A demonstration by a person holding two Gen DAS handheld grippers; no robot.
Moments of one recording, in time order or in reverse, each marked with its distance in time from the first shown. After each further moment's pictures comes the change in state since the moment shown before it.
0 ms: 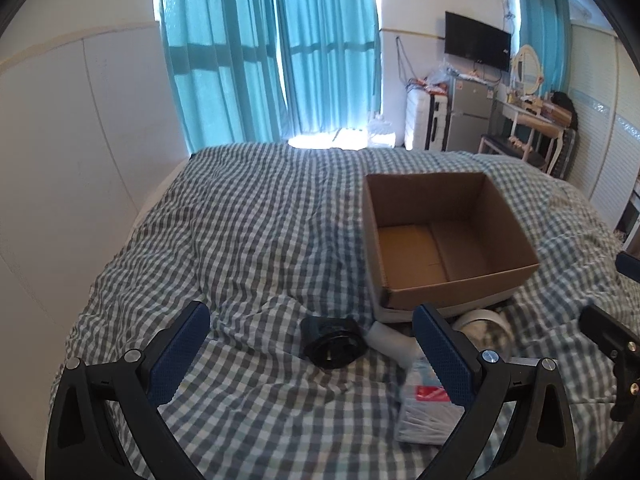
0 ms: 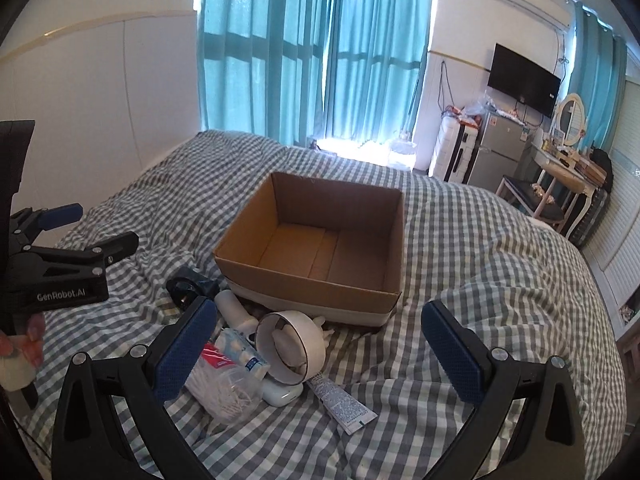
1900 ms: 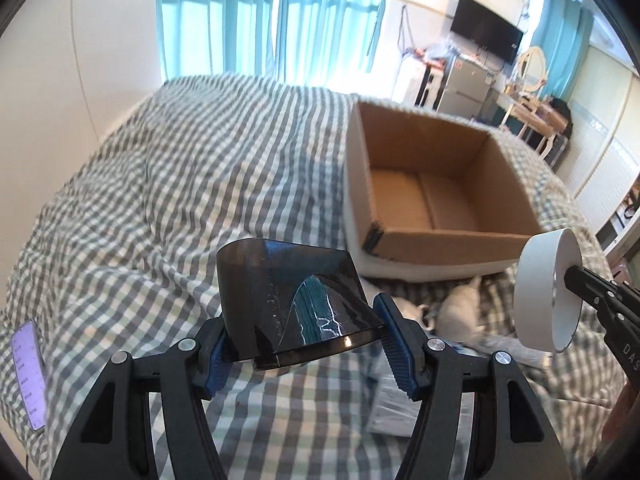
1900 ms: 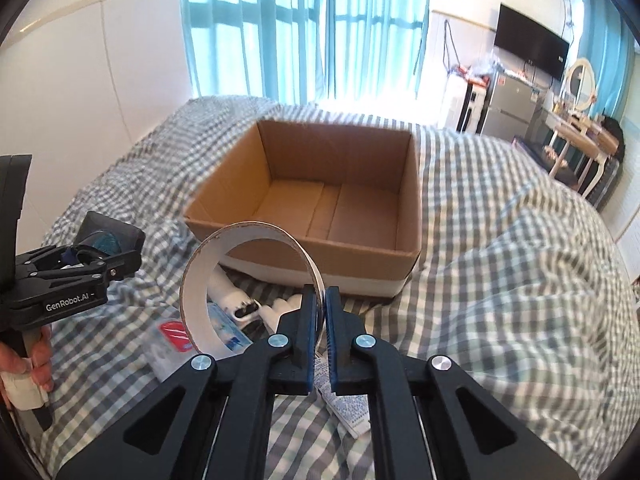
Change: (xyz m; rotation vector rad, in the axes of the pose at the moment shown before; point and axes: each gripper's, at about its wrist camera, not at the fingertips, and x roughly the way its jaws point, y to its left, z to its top) left arm 0.045 -0.005 -0.032 -0.104 0.144 -0.150; right arm 0.047 -0.016 -0.013 0.036 0.102 0.035
